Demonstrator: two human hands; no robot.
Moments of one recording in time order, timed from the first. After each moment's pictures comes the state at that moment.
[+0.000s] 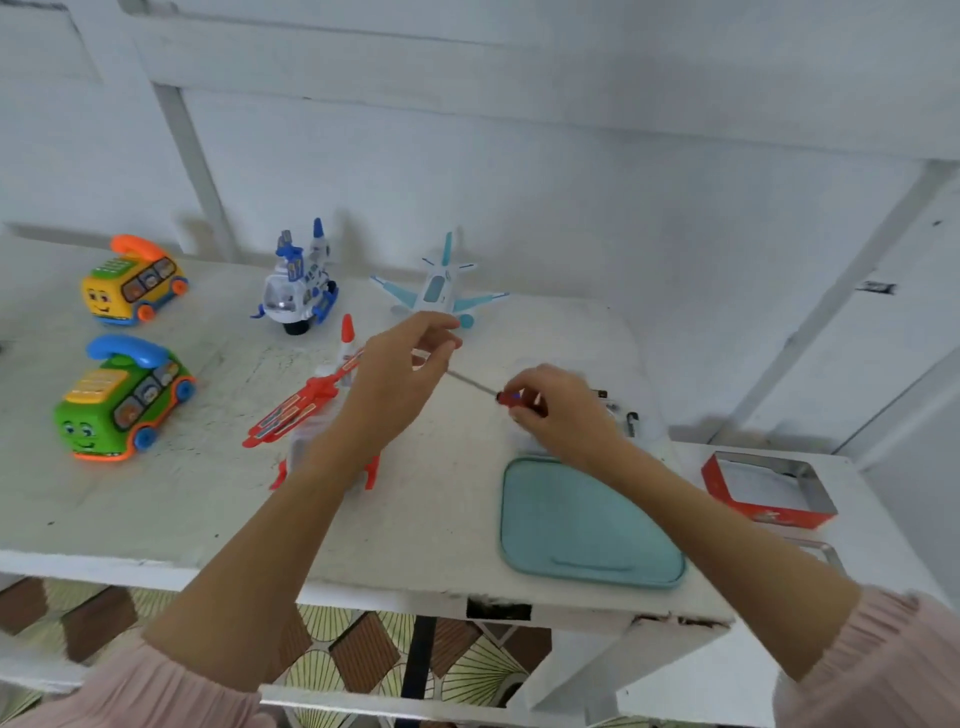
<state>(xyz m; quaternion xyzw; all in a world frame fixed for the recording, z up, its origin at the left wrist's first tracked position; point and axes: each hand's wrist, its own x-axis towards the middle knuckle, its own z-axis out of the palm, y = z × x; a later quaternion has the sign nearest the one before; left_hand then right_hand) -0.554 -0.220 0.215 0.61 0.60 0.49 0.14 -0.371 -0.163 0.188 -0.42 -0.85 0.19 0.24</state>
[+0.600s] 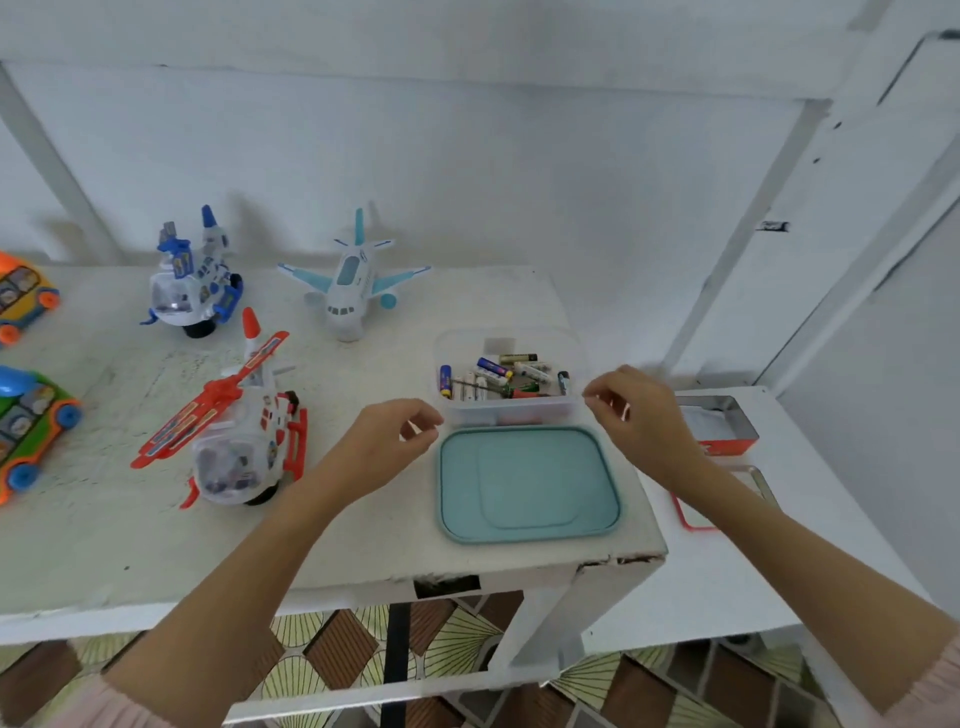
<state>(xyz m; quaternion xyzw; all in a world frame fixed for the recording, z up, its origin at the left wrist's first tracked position) -0.520 -0.217 0.147 0.70 0.62 0.25 0.25 -0.239 -0.182 0.168 -0.52 -0.79 0.10 0.31</state>
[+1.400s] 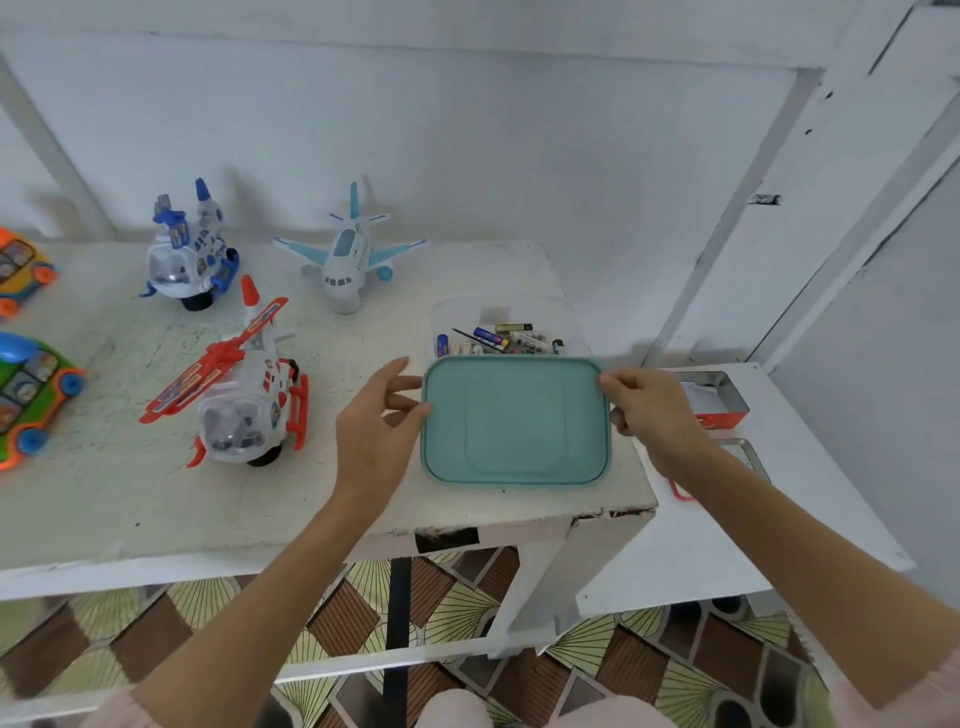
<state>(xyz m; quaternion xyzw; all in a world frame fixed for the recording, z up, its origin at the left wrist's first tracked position) -0.489 -0.262 0.133 0.55 0.61 0.53 0.22 -0.247 -0.218 0.174 -0.64 -0.51 0.42 0.39</state>
